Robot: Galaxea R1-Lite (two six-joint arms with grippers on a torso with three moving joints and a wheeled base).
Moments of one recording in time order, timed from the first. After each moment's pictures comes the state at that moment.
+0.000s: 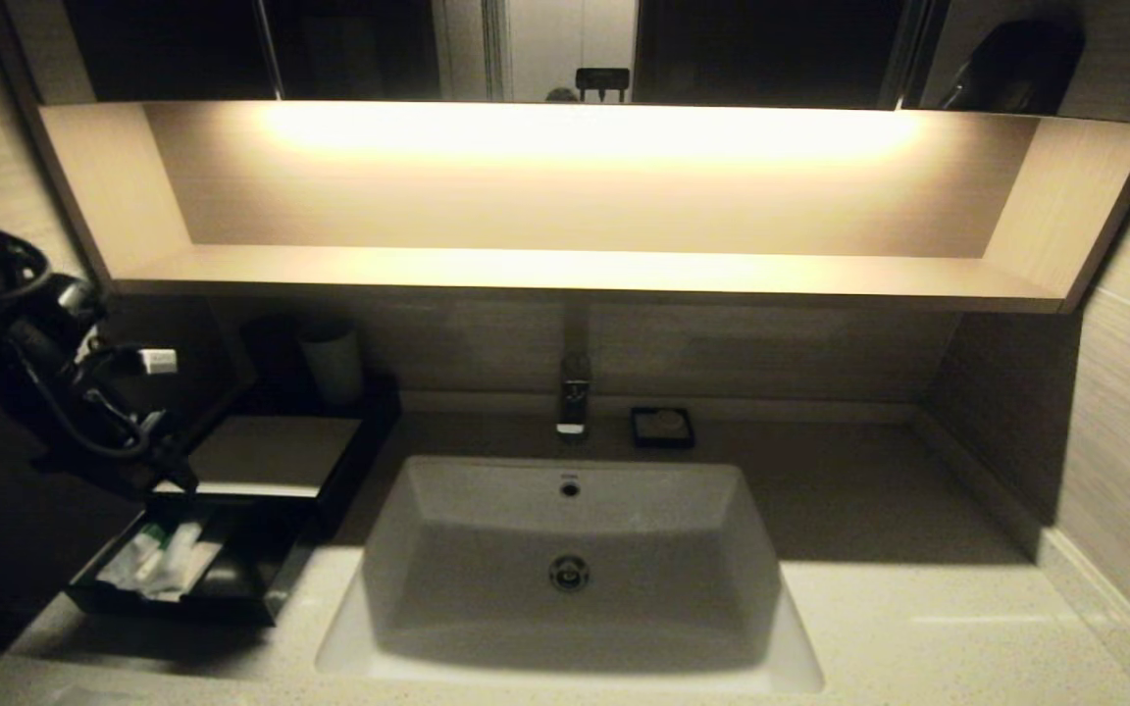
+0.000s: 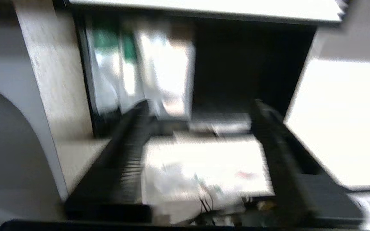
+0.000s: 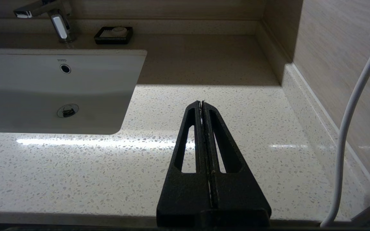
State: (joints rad) left arm 0.33 2.17 -1.93 1.16 -0.24 0.32; right arm 0.00 0.00 0.00 0.01 -0.01 0.00
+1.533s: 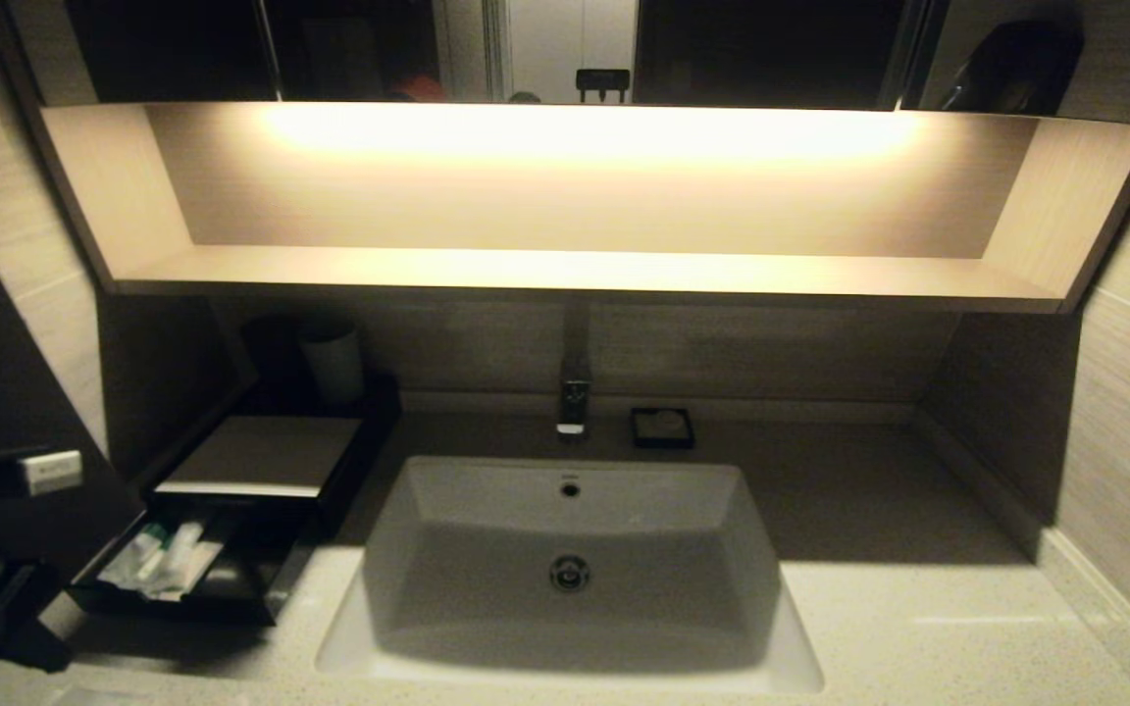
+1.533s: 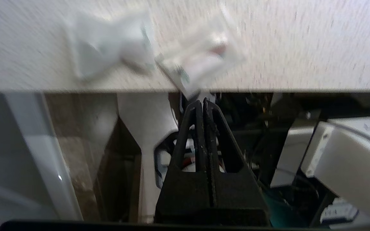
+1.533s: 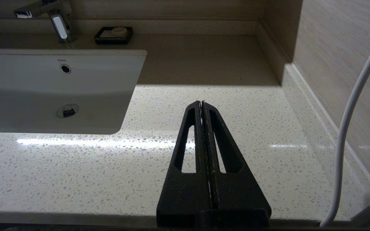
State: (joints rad) left arm 0.35 1.55 -1.09 0.99 -0.23 0.36; right arm 0.00 0.00 0.00 0.01 -0.01 0.00
